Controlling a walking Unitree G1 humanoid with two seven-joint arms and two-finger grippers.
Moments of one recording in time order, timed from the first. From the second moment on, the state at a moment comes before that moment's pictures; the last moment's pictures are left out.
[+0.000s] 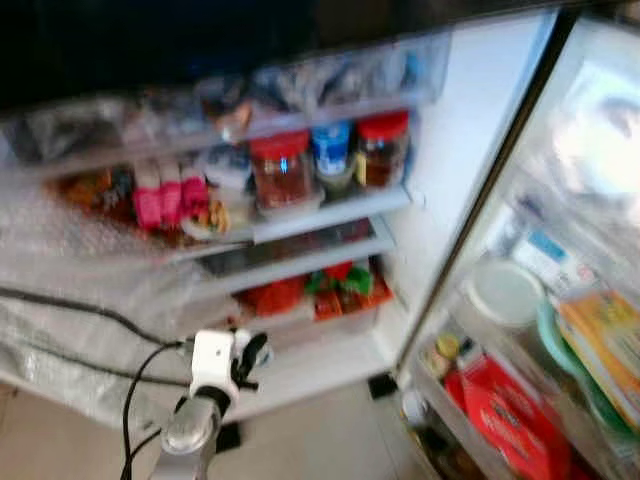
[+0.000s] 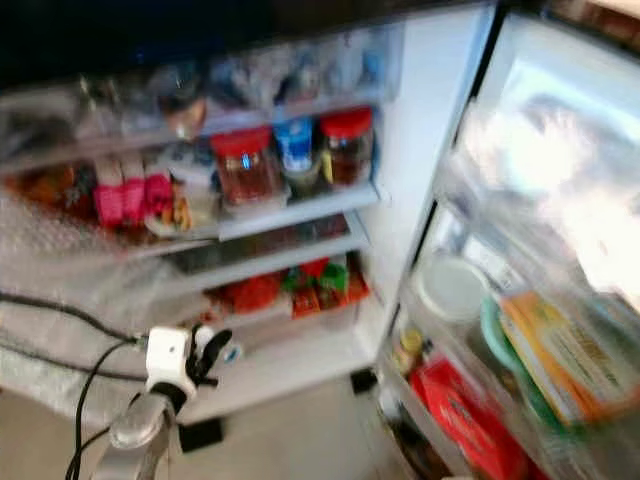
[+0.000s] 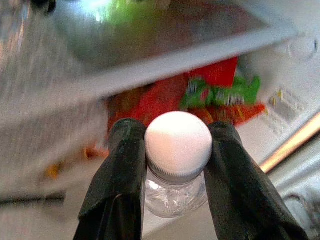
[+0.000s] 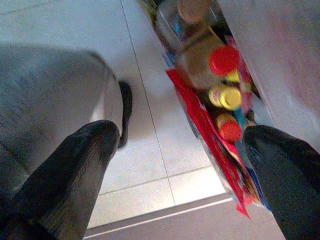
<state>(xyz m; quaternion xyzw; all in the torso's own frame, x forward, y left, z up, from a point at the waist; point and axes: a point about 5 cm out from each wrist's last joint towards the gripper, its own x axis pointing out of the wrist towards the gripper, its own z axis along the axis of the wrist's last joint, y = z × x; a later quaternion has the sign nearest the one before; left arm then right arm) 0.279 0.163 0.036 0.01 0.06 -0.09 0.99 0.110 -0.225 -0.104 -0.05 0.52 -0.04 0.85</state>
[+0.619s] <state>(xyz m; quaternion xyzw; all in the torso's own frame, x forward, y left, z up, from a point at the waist) 0.278 0.154 0.037 0.02 0.05 -0.10 0.99 0.109 -0.224 -0.104 -0.04 0.52 -0.04 0.85</state>
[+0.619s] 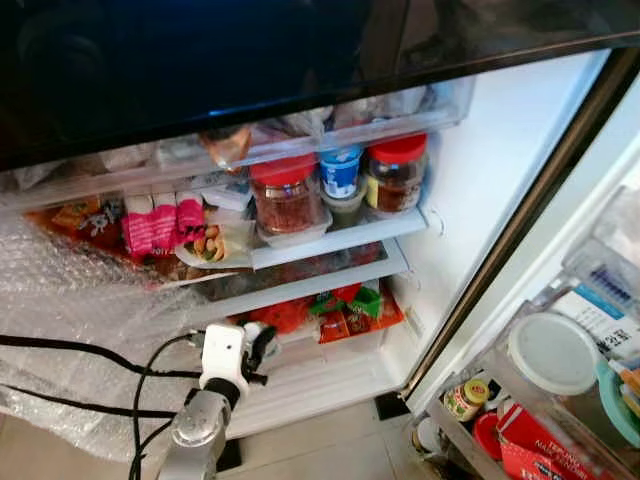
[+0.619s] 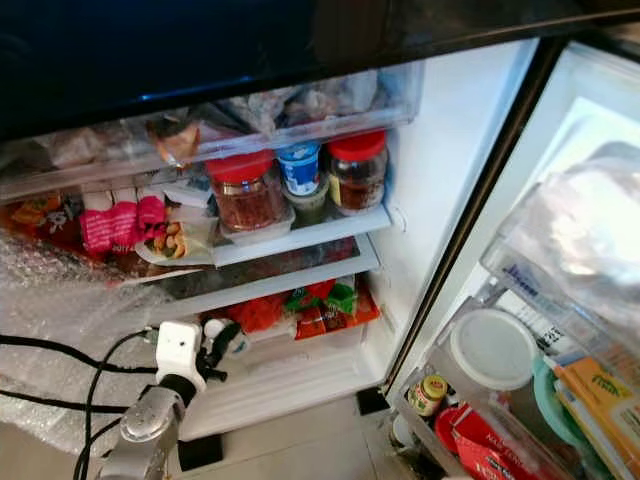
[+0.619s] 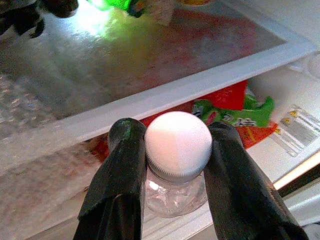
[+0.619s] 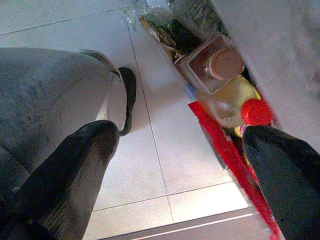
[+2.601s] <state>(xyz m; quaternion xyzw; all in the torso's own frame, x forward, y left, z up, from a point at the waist) 0.294 0.145 0.062 0.11 -0.02 -0.14 0.98 0.113 -0.223 -0.103 -0.04 0.51 -0.05 0.86</state>
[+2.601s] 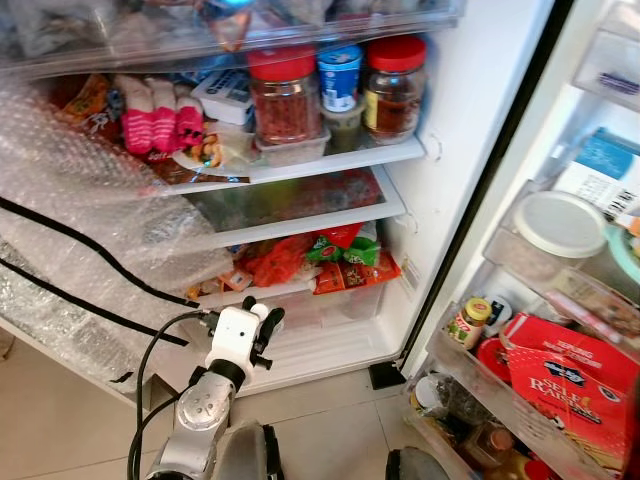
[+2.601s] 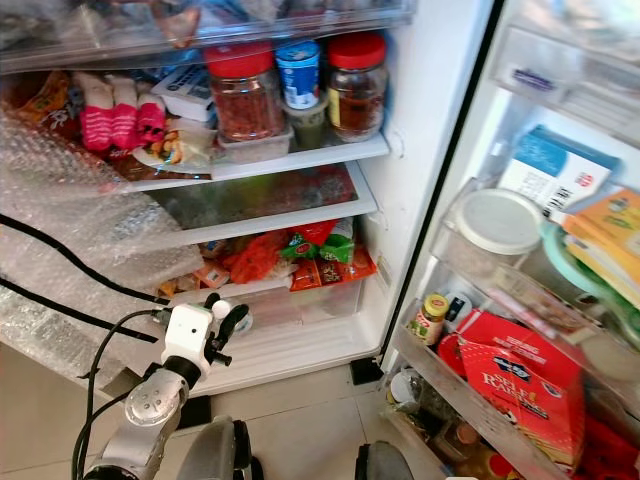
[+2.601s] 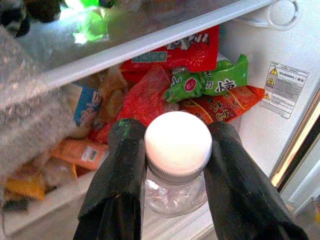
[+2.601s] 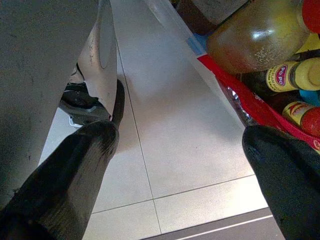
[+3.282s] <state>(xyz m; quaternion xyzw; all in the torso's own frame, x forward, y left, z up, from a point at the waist) 0.296 0.142 0.068 0.13 -0.03 -0.15 0.98 0.113 -0.223 -0.103 -0.04 0.51 -0.05 0.86</state>
